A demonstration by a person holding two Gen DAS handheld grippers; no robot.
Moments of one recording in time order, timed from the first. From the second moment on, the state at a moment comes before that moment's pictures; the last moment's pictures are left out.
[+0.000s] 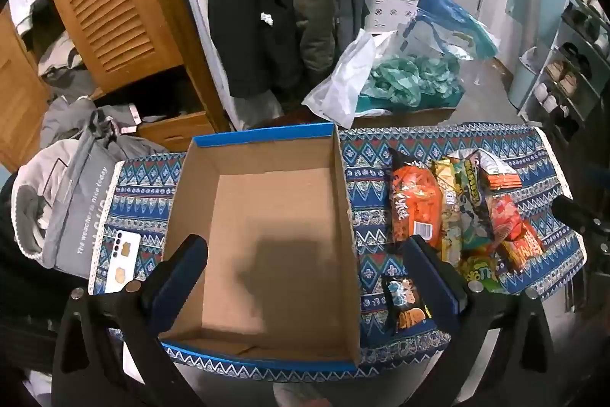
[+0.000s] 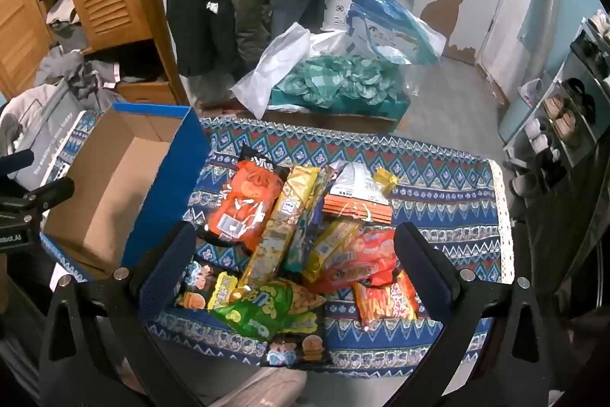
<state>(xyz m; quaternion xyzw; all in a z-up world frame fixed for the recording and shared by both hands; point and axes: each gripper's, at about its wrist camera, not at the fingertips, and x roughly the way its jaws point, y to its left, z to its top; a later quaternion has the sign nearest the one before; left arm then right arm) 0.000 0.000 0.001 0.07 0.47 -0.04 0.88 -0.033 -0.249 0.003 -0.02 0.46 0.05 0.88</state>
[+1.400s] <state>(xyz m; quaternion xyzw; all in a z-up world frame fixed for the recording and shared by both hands) -0.002 0.007 0.006 0.03 0.46 -0.05 0.89 -0.035 -0.249 0.004 -0.02 0.46 0.05 0.88</state>
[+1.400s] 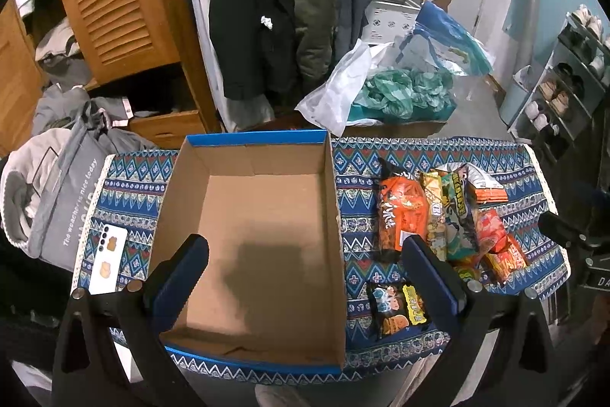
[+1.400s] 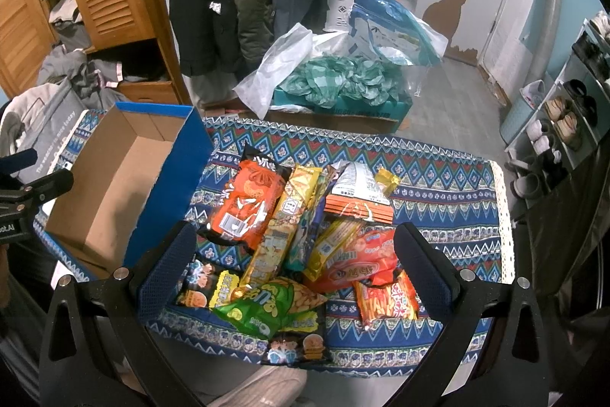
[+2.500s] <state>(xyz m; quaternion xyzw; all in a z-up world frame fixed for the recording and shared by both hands) -0.003 0.001 0.000 0.06 0.46 -0.05 0.88 -0.036 -0.251 0.004 -0.02 0.46 0.05 0.88</state>
